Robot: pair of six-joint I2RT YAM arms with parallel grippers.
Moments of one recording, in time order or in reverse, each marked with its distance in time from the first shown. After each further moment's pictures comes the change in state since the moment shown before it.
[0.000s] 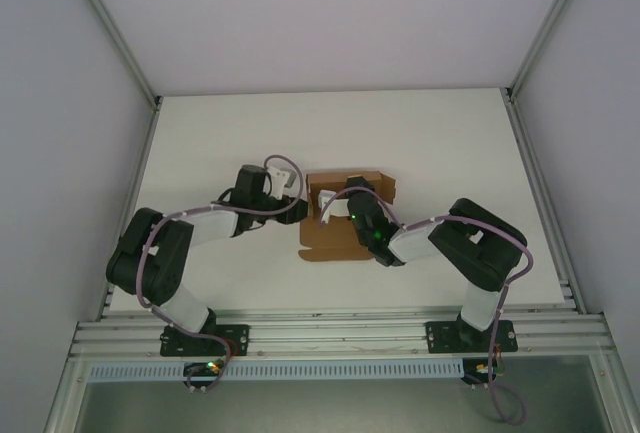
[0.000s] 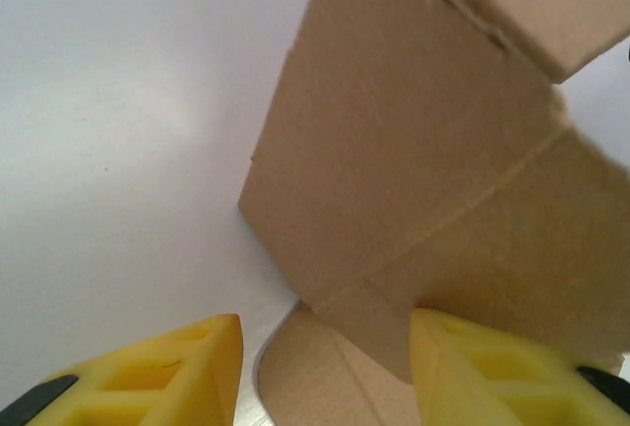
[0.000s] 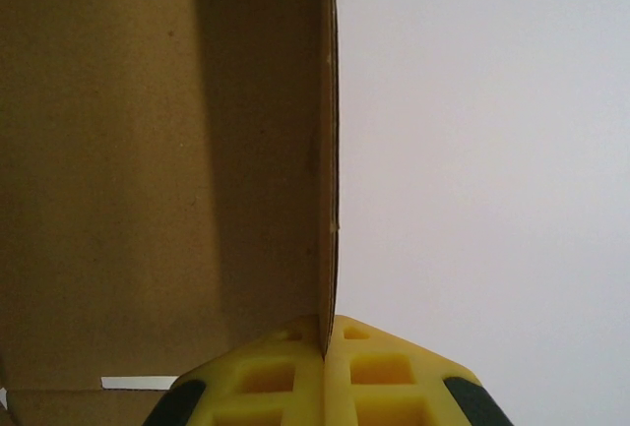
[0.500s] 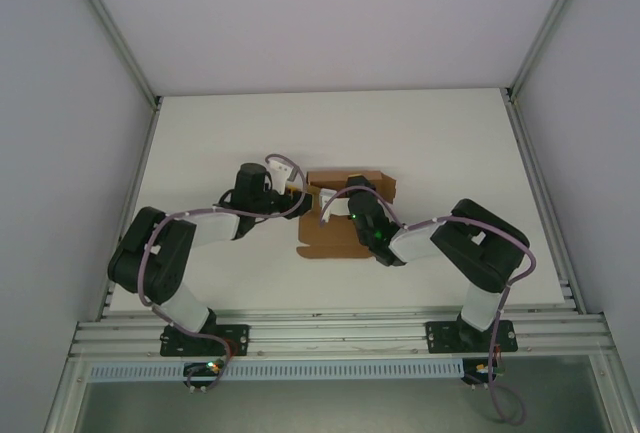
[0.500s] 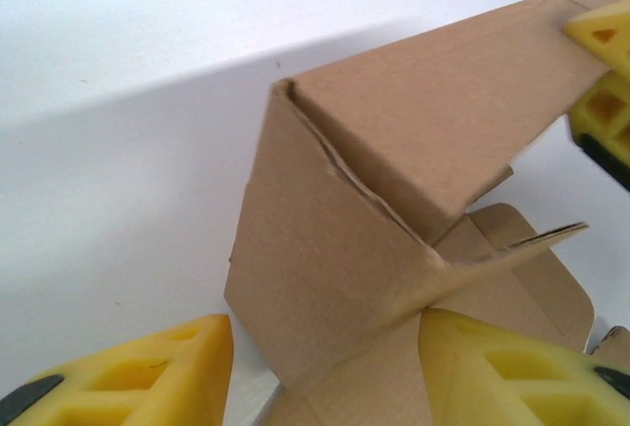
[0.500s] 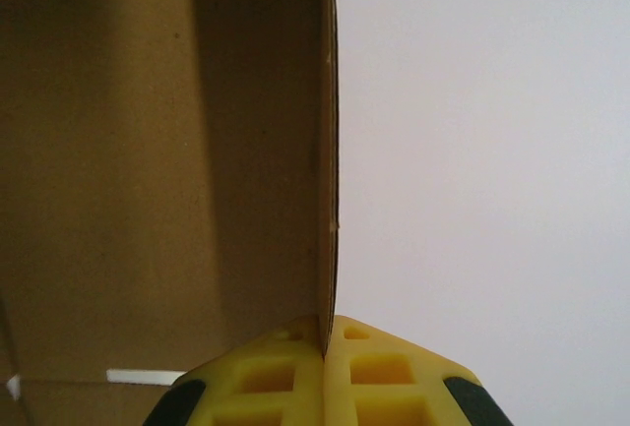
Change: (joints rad) left arm -0.016 0.019 -0.009 0.204 -0.034 0.048; right arm 0.006 -0.020 -0.002 -0.008 0.004 0.017
